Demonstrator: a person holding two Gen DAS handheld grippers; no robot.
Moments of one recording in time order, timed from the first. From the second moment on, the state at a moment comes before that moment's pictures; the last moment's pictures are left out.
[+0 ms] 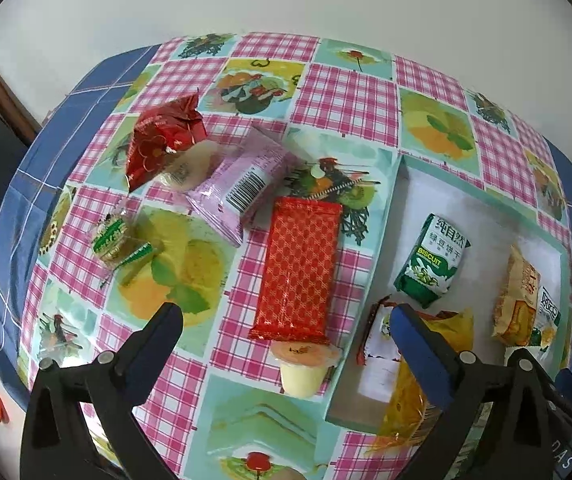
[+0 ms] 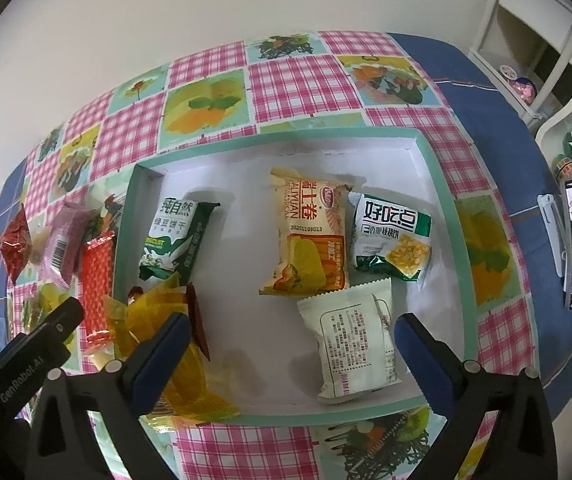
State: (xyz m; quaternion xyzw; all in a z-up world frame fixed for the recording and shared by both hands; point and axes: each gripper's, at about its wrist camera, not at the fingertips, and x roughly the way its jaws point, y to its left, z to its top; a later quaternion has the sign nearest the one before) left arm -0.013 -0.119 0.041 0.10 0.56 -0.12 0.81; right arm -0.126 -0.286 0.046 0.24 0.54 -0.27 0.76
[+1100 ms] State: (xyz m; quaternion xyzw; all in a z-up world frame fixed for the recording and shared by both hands) left arm 0.077 0.049 0.057 -0.01 0.55 0.03 0.83; right arm -0.030 -0.155 0.037 0.18 0.56 -0.18 0.79
